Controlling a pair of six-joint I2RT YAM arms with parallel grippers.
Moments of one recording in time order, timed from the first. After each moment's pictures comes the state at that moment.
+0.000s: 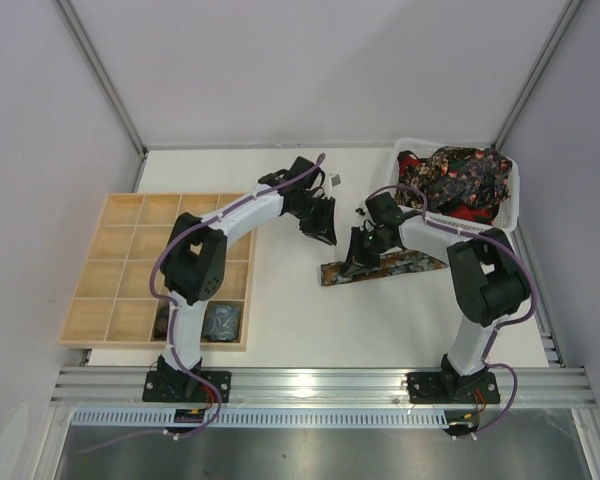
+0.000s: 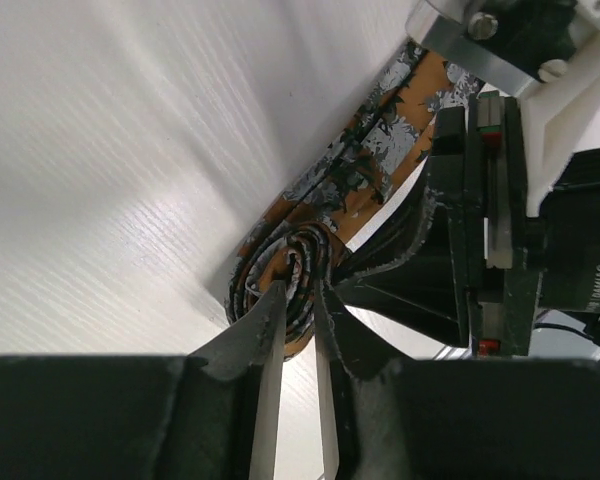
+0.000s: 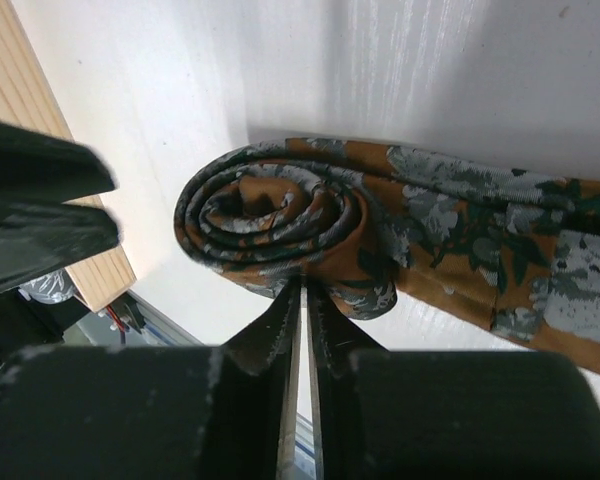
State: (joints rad) left arm -0.60 2.08 1.69 -0.66 0.48 -0.34; right arm 0.43 1.80 1.09 -0.45 -0.51 0.54
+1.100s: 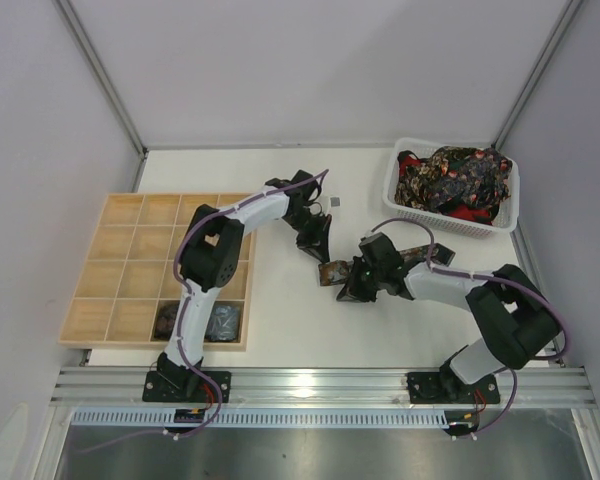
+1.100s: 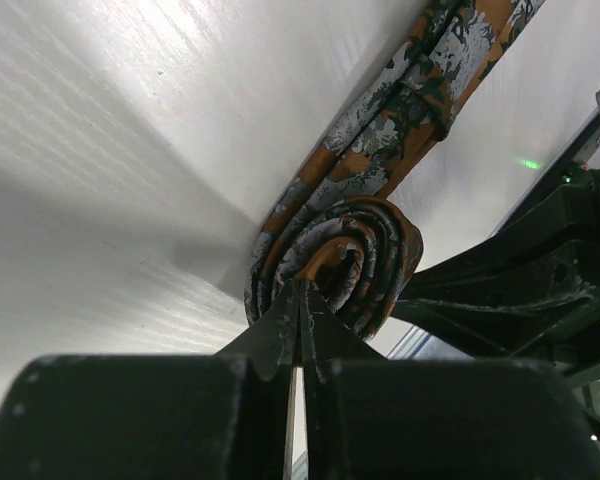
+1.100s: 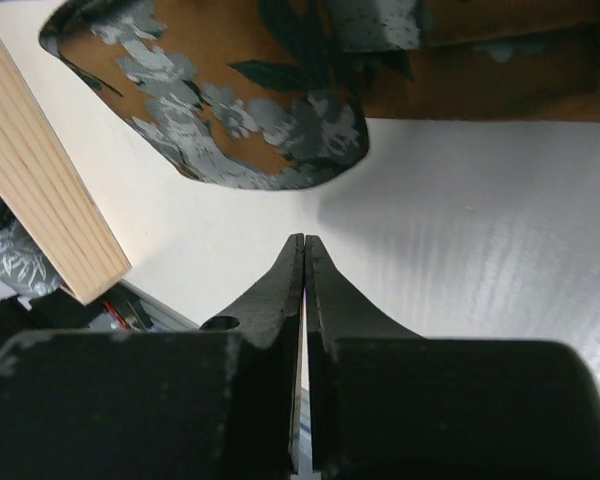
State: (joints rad) left arm -0.55 2.26 1.76 -0.82 0.67 -0.20; right arm 0.62 1.51 0.68 -0.13 -0.28 0.89
